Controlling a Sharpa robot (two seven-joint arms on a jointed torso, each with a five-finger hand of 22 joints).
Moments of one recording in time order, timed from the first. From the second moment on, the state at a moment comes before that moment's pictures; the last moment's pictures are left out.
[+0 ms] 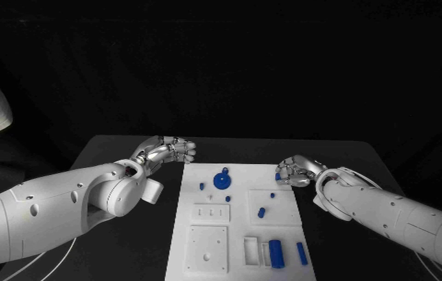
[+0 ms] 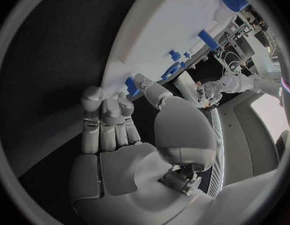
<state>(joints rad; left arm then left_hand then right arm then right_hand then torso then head) 1.33 -0.85 -0.16 1.44 -0.12 -0.26 0.32 1.10 0.00 0.27 -0.29 0.06 0.77 0.19 0.37 0.39 1.13 0.14 0.13 0.11 0.92 0.12 0.45 0.50 0.04 0.73 0.02 0.39 1.29 1.11 -0.60 -0.03 0.85 -1.15 -0.32 0.20 1.06 -0.16 0.59 -0.26 0.15 0.88 0.13 0.28 0.42 1.07 0.02 1.21 1.07 1.29 -0.07 1.27 0.95 0.20 1.28 -0.06 0.92 1.31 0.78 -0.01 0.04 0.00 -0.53</state>
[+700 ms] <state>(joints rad) 1.33 -0.85 -0.16 1.44 -0.12 -0.26 0.32 1.10 0.00 0.27 -0.29 0.06 0.77 0.19 0.37 0.39 1.13 0.14 0.13 0.11 0.92 0.12 0.45 0.50 0.04 0.73 0.02 0.39 1.29 1.11 -0.60 -0.03 0.86 -1.16 -0.31 0.20 1.08 -0.14 0.68 -0.25 0.05 0.89 0.11 0.34 0.45 1.08 0.02 1.21 1.06 1.29 -0.11 1.26 0.96 0.20 1.28 -0.06 0.92 1.31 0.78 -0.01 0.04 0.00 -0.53</state>
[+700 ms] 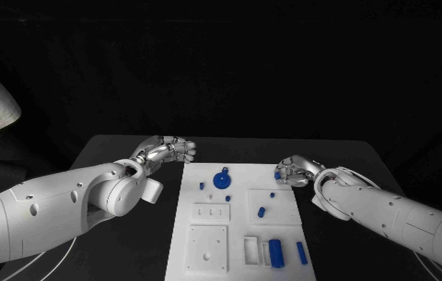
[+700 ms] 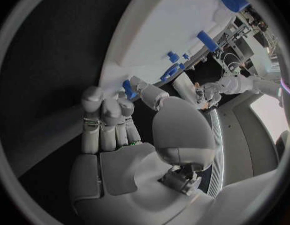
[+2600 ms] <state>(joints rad) 1.33 -0.86 -0.16 1.44 -0.12 -0.25 0.32 1.10 0.00 0.27 -0.29 0.06 0.77 0.19 0.37 0.39 1.13 0.14 0.13 0.11 0.92 0.12 0.45 0.50 0.05 0.73 0.02 0.39 1.29 1.11 -0.59 -0.03 0.85 -1.19 -0.31 0.20 1.12 -0.14 0.74 -0.27 0.05 0.89 0.11 0.33 0.46 1.08 0.02 1.21 1.06 1.29 -0.10 1.26 0.98 0.20 1.28 -0.06 0.93 1.31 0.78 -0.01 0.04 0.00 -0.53</state>
